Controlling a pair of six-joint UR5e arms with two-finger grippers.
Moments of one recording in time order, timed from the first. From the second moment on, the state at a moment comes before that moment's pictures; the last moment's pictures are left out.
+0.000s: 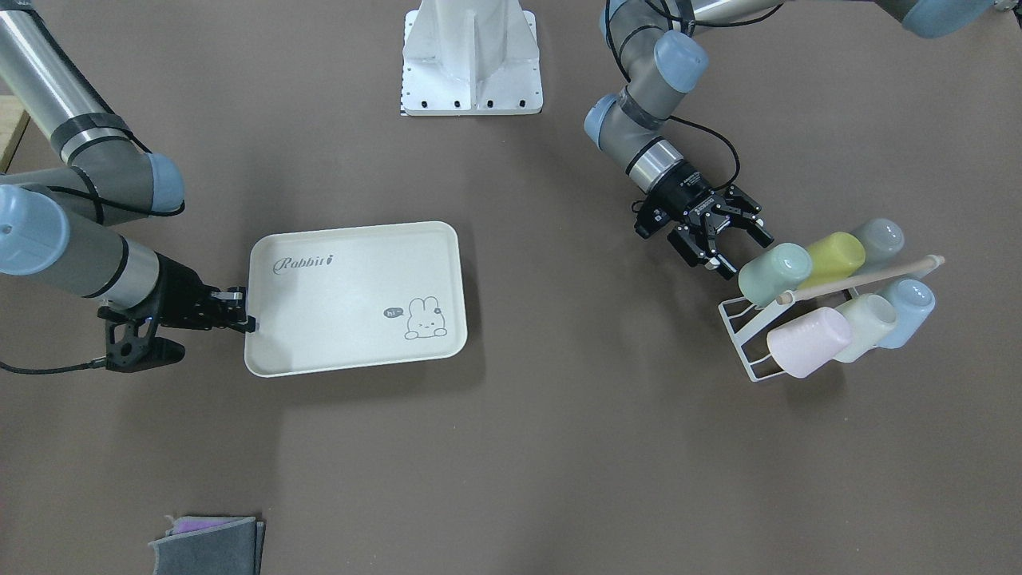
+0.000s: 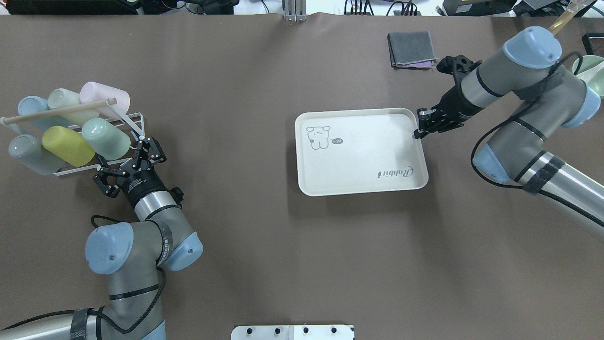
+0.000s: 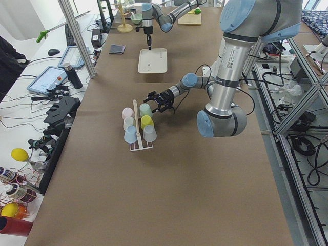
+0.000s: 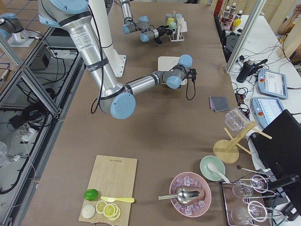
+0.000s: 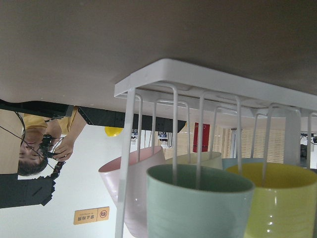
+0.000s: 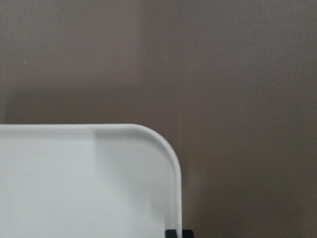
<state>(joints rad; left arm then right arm) -0.33 -1.97 -1.69 -0.75 -0.51 0.44 0.82 -1.04 1.40 -1.01 2.29 1.12</state>
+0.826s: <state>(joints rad) -0.35 -1.96 -1.65 -0.77 -0.51 0.44 0.66 -0.96 1.41 -1.01 2.13 1.29</state>
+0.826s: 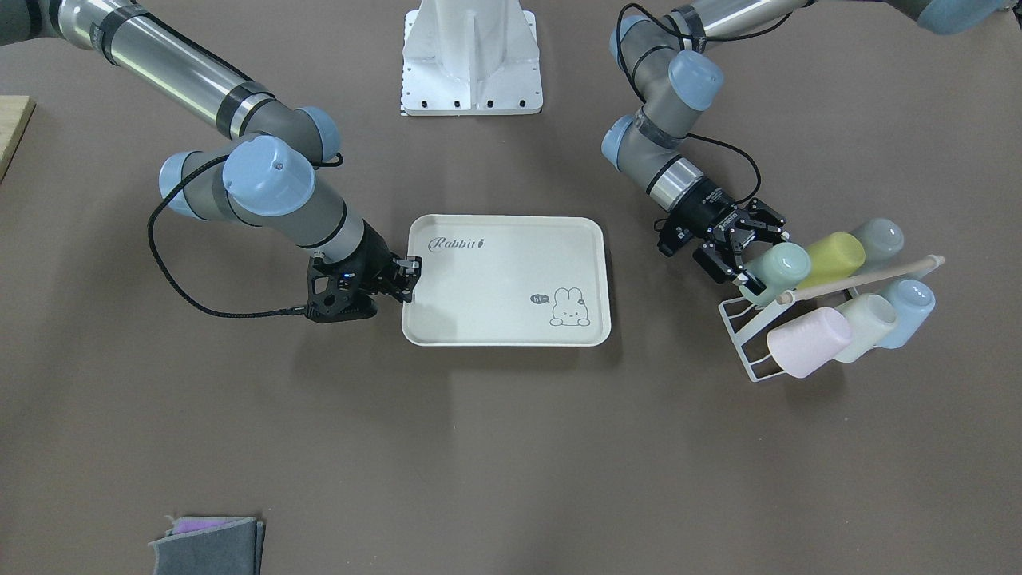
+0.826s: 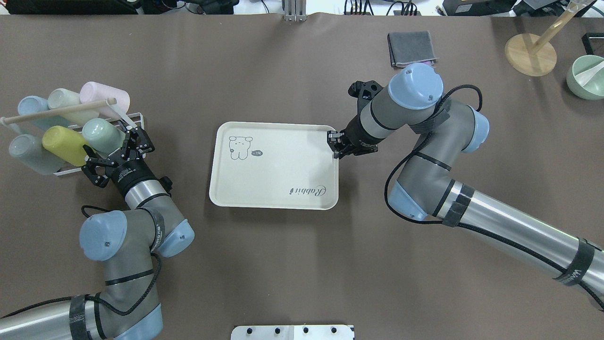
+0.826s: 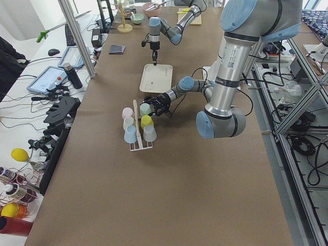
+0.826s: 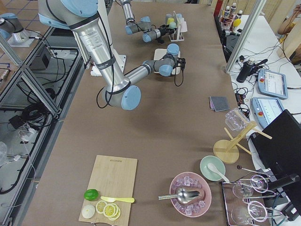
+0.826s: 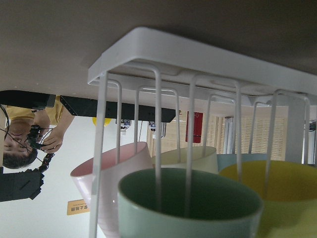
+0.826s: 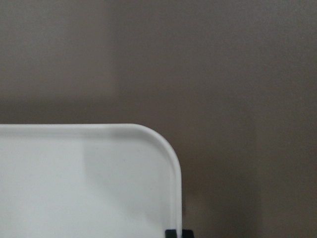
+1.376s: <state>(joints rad) -0.37 -1.96 -1.63 -0.81 -0.51 0.44 0.65 -0.98 1.41 -1.01 2.13 1.24</state>
